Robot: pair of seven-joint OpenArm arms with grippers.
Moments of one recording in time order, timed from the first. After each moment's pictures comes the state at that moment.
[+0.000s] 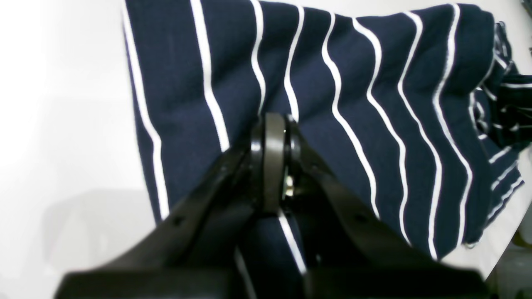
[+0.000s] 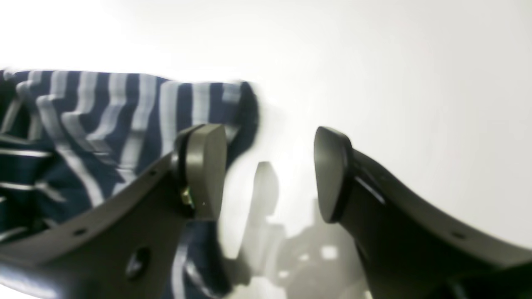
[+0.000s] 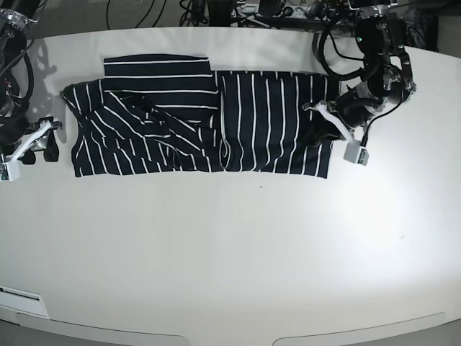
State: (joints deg) left arm 11.8 -10.2 -17.5 99.4 -41.9 -29.6 57.4; right arm -11.8 25.2 31.9 104.8 37.9 26.7 -62.0
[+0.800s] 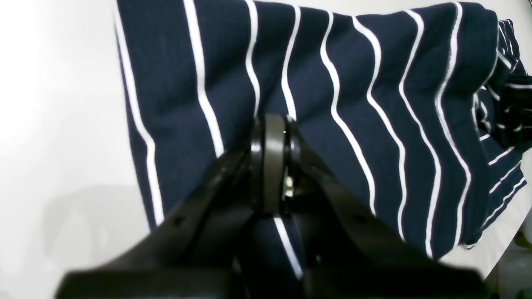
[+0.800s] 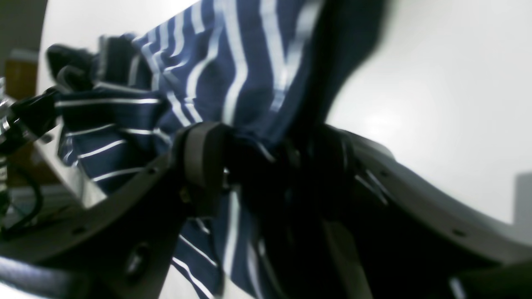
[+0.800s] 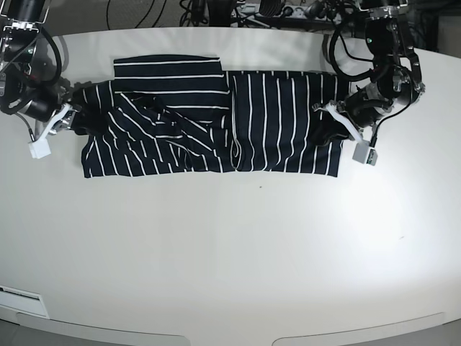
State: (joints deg) left arm 11.9 -12.4 -17.7 99.4 -44.4 -29.3 58.6; right arm -11.8 25.7 22.2 81.5 71.3 35.2 -72.4
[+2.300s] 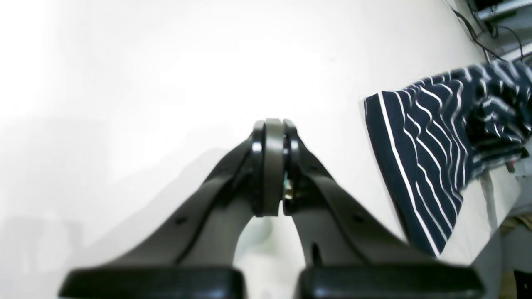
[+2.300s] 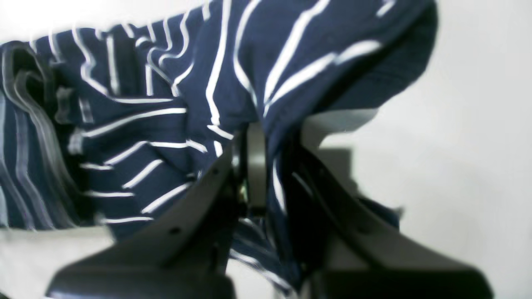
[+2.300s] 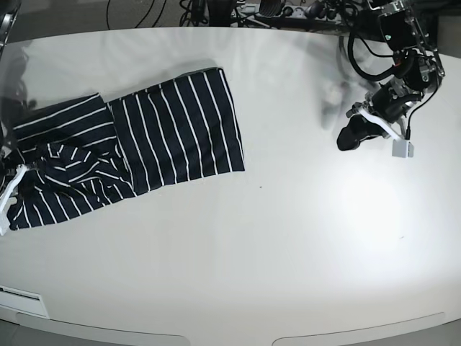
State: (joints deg) left arm 12.6 -11.6 -29.7 99.1 -57.4 -29.1 61.8; right arm 6.9 41.9 18.1 97.0 47.7 23.7 -76.6
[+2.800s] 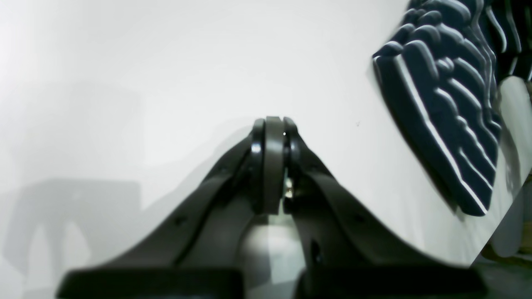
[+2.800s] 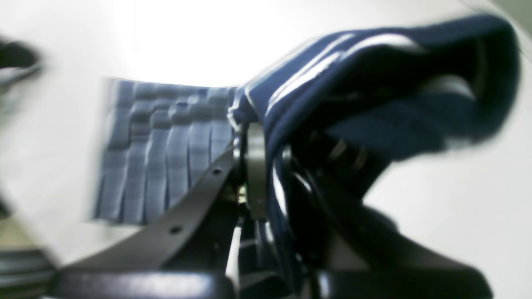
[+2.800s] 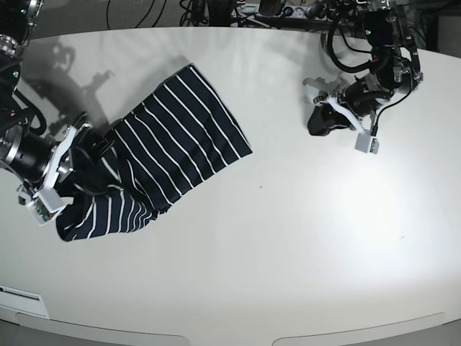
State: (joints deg) left arm 14.5 -10.2 -20.3 99.1 -48.2 -29.2 59.2; right arm 1.2 31.8 18.1 121.9 65.9 28.2 -78.9
